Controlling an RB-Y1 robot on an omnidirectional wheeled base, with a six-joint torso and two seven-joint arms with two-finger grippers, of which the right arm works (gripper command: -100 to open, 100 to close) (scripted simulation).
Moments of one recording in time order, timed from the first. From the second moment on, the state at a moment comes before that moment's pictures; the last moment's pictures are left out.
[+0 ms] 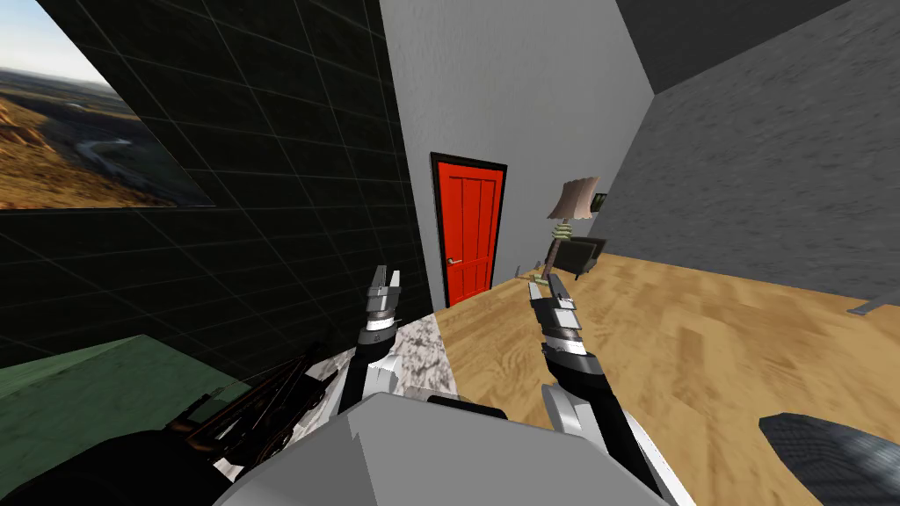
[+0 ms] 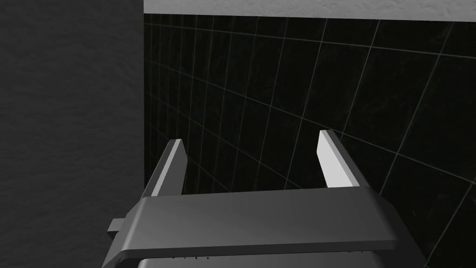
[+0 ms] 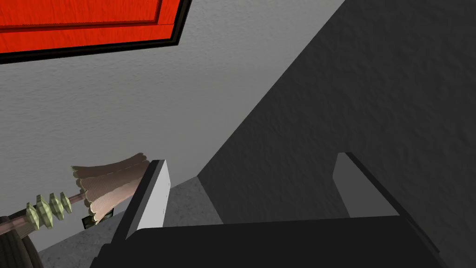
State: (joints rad) arm 0.47 -0.01 0.07 -2.25 0.09 -0.44 -0.05
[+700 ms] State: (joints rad) arm 0.43 -0.05 0.08 -2.10 0.07 -0.49 -0.07
